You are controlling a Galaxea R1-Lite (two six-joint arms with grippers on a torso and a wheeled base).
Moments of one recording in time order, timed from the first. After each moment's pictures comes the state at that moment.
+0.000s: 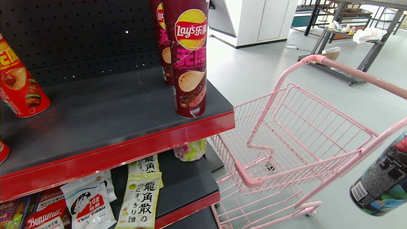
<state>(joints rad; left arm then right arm) -0.37 0.33 -0.48 0.31 0.13 0.18 0.17 0.81 -0.69 0.19 0.03 -0.10</state>
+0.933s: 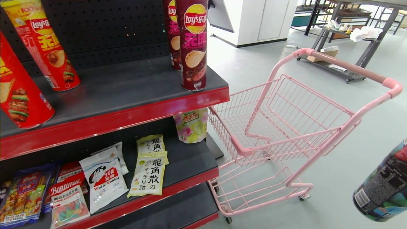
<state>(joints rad) -0.37 0.32 -0.50 0.31 0.14 0.21 0.17 0.79 -0.66 0.19 0.03 -0.16</state>
